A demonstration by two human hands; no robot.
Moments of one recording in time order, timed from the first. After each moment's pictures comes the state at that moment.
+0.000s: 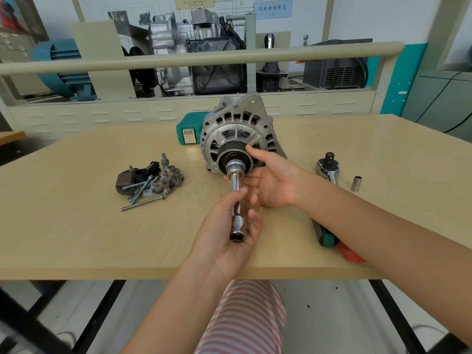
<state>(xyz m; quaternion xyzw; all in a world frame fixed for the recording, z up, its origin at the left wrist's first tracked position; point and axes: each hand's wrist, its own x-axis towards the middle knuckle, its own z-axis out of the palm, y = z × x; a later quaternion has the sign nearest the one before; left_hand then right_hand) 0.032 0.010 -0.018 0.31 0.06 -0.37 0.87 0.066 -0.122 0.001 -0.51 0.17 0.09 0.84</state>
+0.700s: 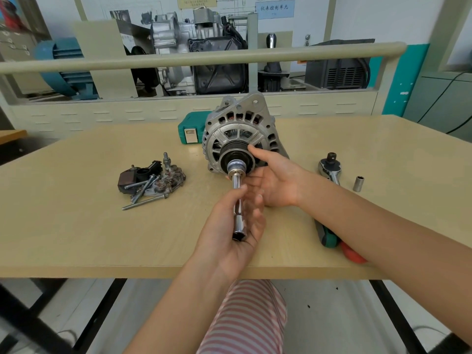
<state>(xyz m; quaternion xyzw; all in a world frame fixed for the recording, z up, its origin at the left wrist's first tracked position) 0.033 0.011 -0.022 0.30 0.05 -0.38 0.88 0.066 -0.122 0.001 -0.51 0.17 0.09 0.84</state>
